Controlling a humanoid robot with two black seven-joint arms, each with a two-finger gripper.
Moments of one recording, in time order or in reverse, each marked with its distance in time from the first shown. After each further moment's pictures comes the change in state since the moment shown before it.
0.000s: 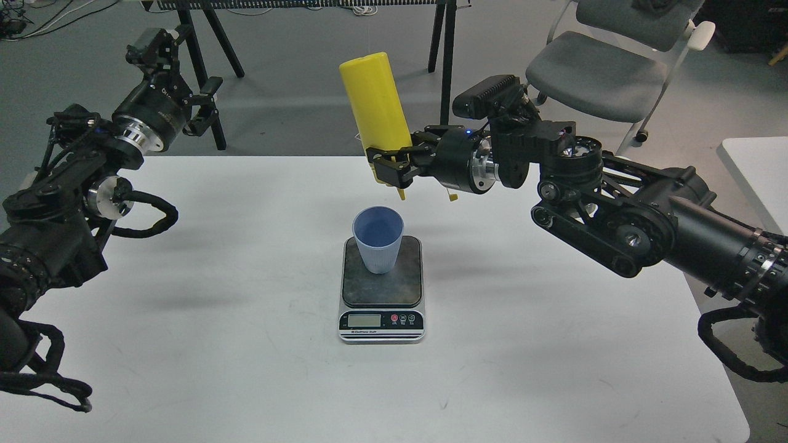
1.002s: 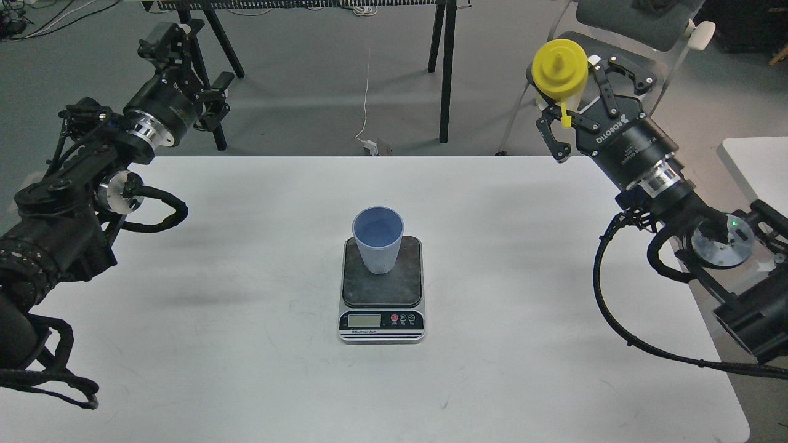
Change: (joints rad) left arm -0.021 -0.028 0.001 -0.005 0.018 0.000 0.000; right arm -0.542 -0.266 0.495 0.097 2.176 0.214 -0.114
